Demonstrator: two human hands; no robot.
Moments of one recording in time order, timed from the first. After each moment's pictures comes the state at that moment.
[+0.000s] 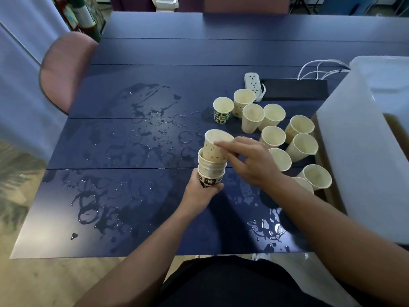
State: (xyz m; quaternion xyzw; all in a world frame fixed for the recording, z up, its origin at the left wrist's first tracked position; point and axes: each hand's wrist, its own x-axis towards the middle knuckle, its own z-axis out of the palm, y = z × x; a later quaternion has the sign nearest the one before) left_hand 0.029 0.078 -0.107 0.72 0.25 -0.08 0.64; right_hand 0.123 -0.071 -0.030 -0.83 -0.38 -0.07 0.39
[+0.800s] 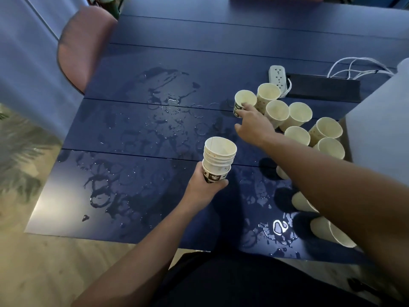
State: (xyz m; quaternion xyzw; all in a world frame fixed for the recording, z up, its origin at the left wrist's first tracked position) left_hand 0.021 0.105 -0.102 0.72 0.27 -0.07 0.64; right_hand 0.225 -0.003 -0.059 -0.96 -0.21 0.14 0.13
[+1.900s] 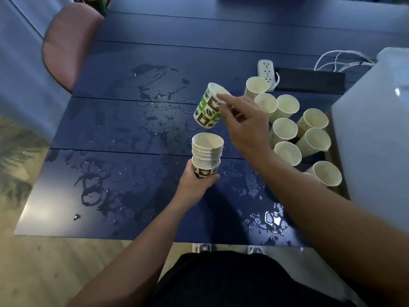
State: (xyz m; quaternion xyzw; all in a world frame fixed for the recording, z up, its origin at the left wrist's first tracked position) left_hand 0.014 0.102 -0.108 0.70 0.28 -0.06 0.65; right_hand 0.141 -0.005 -0.010 -0.81 -0.25 -0.14 0.52
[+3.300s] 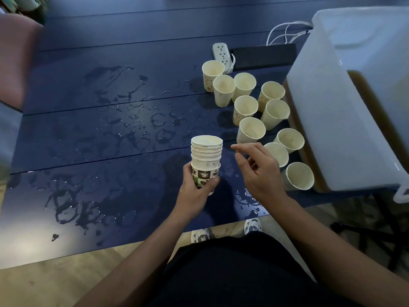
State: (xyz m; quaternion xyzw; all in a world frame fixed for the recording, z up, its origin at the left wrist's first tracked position) left_hand -0.021 0.041 -0.111 0.76 0.18 -0.10 0.61; right_hand 0.030 -0.134 -0.050 -0.88 -0.14 -0.09 0.45
